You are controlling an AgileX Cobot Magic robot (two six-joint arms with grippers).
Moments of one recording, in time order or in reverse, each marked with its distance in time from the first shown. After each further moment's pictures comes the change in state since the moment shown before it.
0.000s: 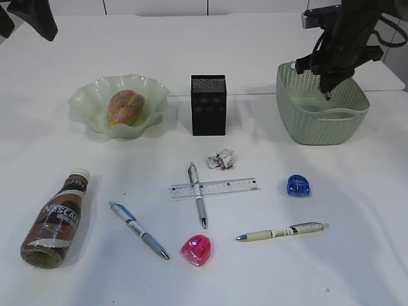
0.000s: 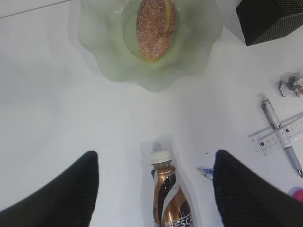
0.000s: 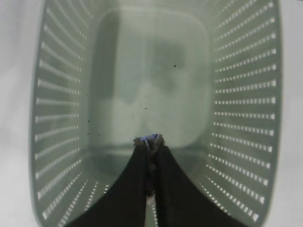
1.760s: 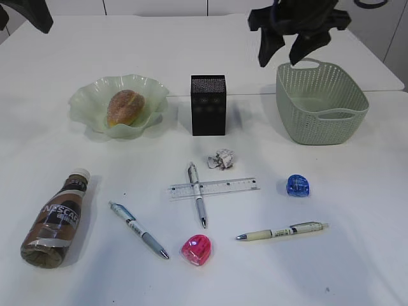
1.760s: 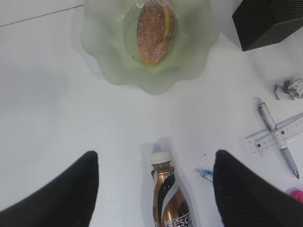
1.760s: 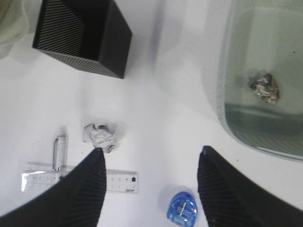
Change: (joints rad) left arm 0.000 -0.026 0.000 0.000 0.000 0.000; right arm 0.165 -0.233 0.081 0.218 0.116 0.016
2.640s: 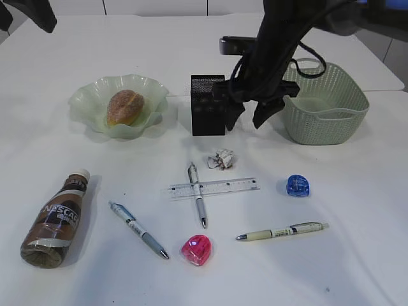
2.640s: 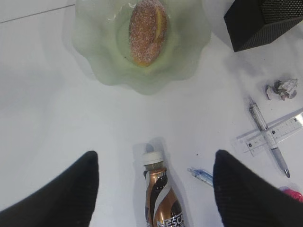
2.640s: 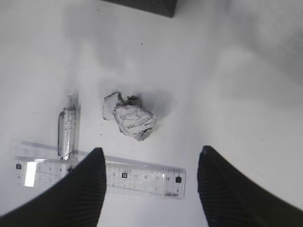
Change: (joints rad) left arm 0.000 0.000 0.000 -0.027 0.000 0.000; right arm 0.074 0.217 0.002 0.081 -0.004 0.004
